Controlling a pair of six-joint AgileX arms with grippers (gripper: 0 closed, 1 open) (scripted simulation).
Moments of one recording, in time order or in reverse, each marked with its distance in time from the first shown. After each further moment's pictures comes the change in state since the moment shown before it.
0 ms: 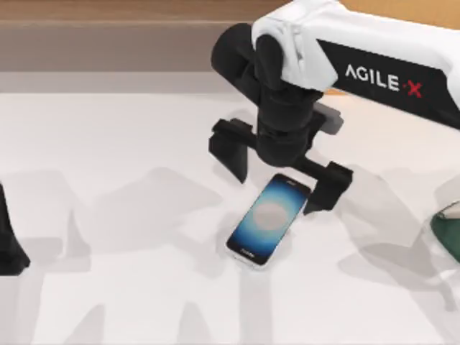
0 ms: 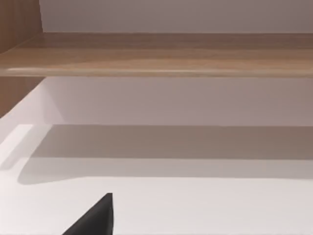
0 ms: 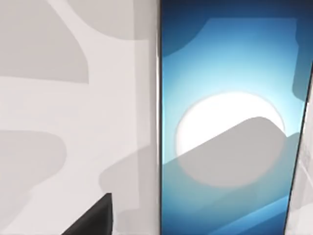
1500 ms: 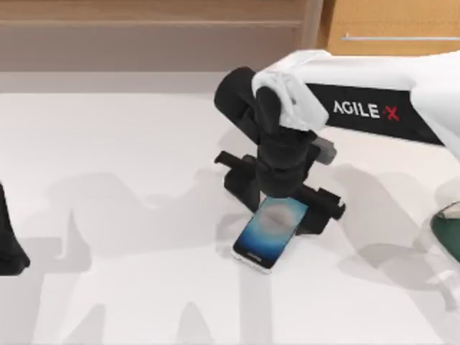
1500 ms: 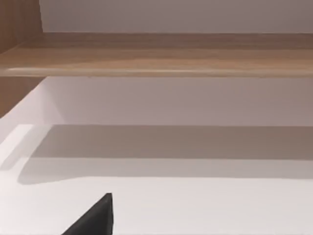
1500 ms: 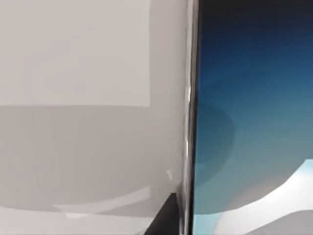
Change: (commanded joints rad) left arm 0.000 0.000 0.000 0.000 0.000 0.000; right arm 0.001 0.087 -0.177 0.265 0.001 0.002
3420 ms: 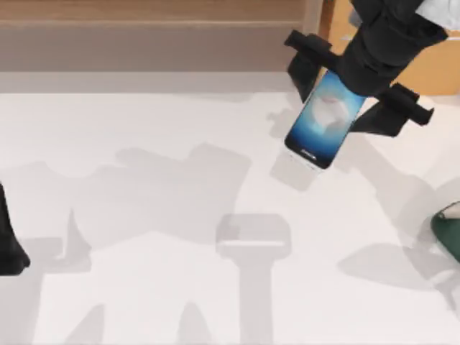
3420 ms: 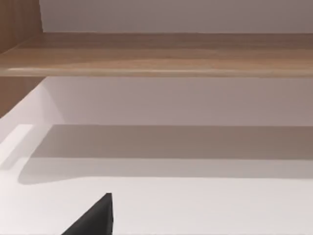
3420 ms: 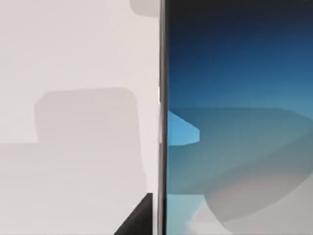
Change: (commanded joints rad) left arm 0.000 0.000 0.000 0.000 0.000 0.000; right arm -0.216 -0.417 -0.017 -0.059 -0.048 -0.268
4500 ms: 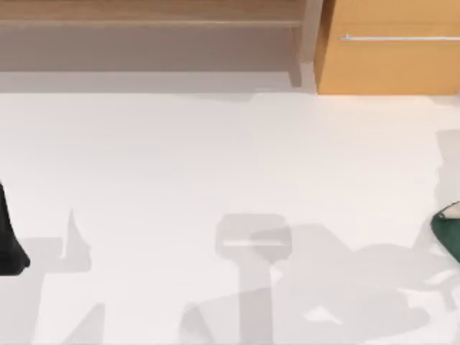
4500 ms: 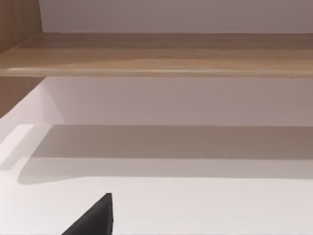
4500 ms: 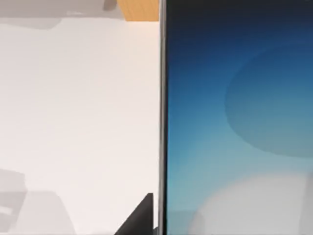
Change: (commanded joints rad) left arm 0.000 0.000 0.000 0.000 0.000 0.000; right arm -0.844 -0.853 -0.646 0.151 -0.535 -1.244
